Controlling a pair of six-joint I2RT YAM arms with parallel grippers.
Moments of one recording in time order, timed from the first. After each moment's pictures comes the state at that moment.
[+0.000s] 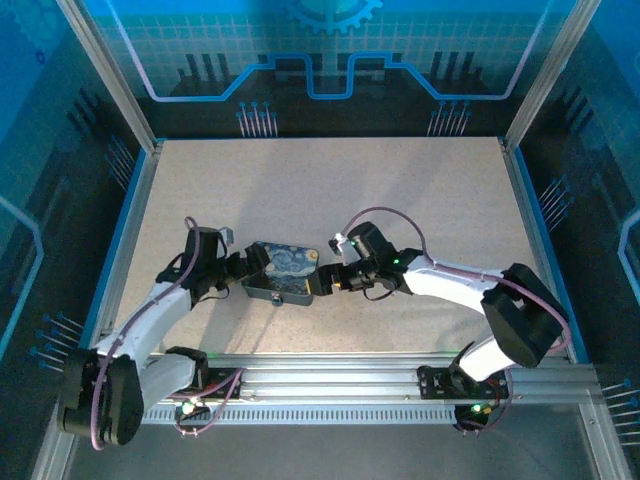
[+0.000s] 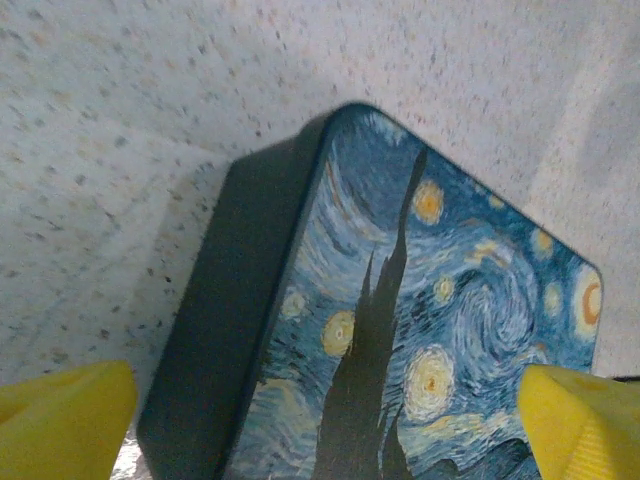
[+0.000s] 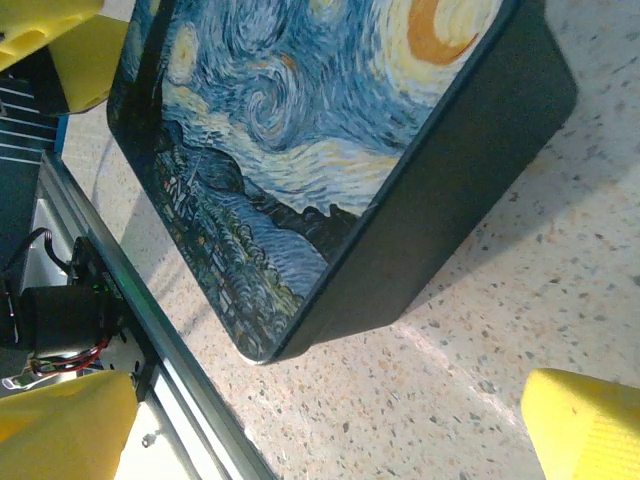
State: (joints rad) left arm -0.14 1.08 0.53 -0.34 0.33 -0.64; right arm 0.75 1.53 0.82 -0.15 -0.48 0.58
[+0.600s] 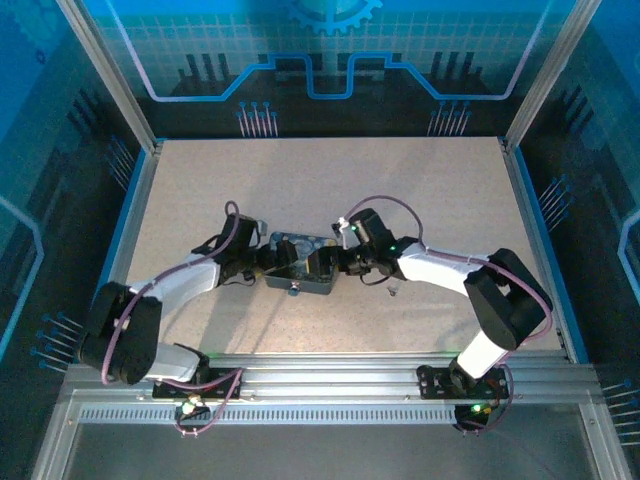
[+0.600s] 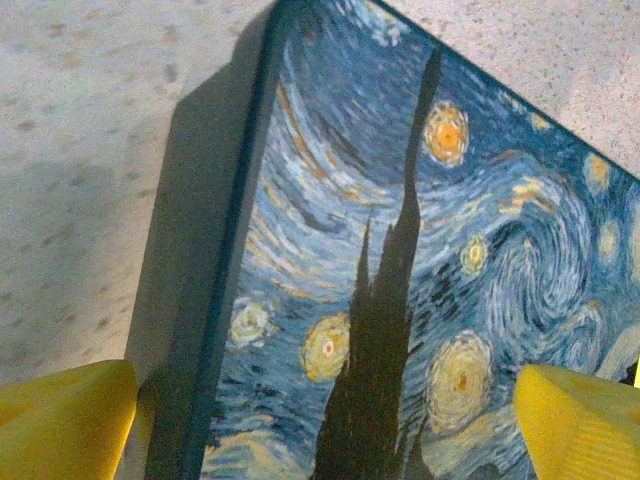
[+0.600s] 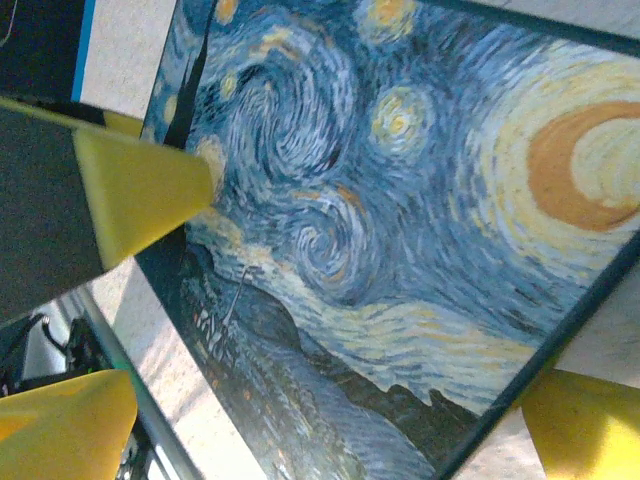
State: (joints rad) left arm -0.33 1.42 0.70 -0.21 0.33 -0.69; right arm 0.65 1.63 0.89 -0.08 -0.48 0.61
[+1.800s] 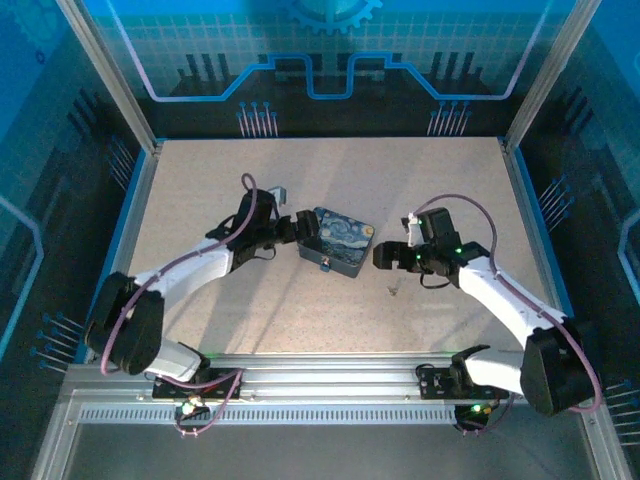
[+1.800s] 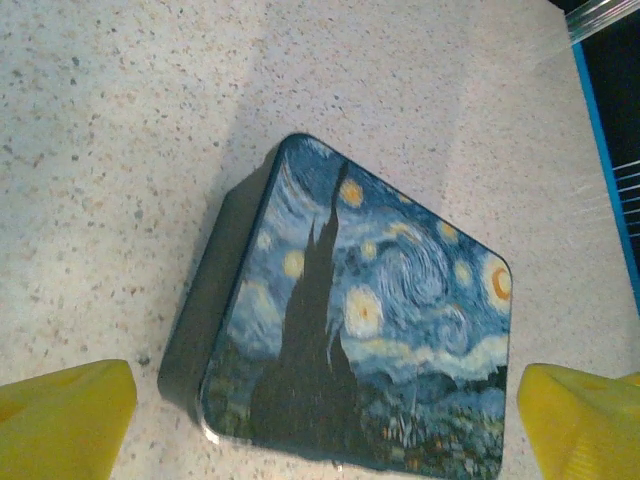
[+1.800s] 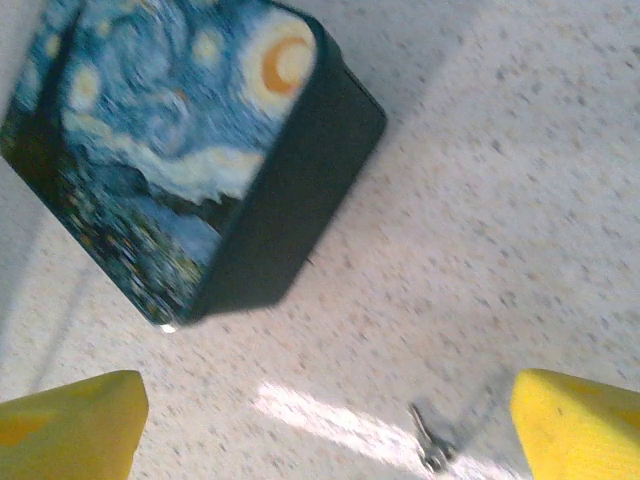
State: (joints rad) left arm -0.44 1.43 0.85 -0.08 0.18 -0.68; right arm 0.32 1.20 0.74 -0.51 -0.27 0.38
